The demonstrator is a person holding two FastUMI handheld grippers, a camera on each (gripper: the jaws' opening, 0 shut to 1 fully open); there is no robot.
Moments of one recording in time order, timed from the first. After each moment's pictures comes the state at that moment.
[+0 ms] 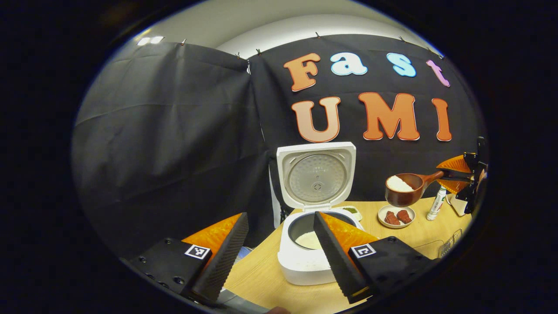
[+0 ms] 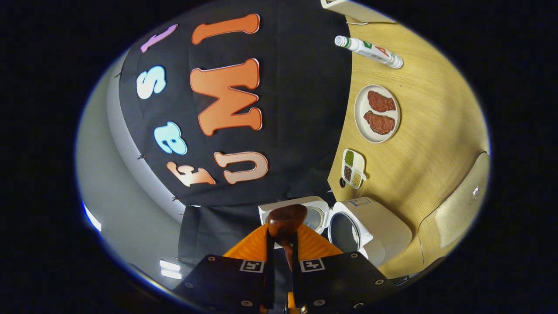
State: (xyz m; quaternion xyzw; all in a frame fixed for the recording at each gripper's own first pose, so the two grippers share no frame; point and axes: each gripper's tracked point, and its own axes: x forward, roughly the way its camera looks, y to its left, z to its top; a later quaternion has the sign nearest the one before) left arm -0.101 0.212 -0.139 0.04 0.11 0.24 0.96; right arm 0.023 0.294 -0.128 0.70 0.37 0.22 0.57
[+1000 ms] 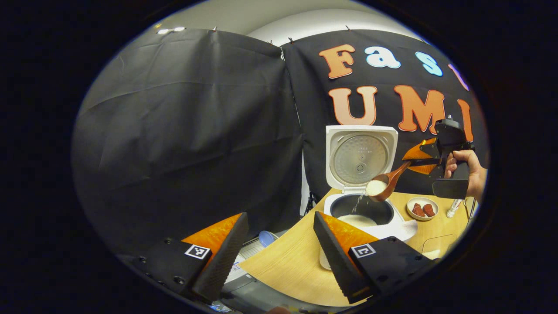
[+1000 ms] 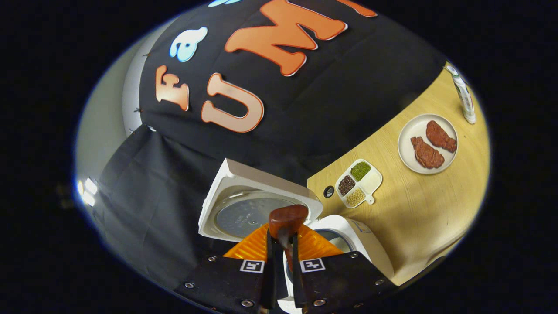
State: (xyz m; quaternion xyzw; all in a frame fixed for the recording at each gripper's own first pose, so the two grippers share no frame) left arm -0.151 0.272 -0.171 0.01 0.15 0.33 0.93; right arm 0.064 0.468 -0.141 0.44 0.38 0.30 0.76
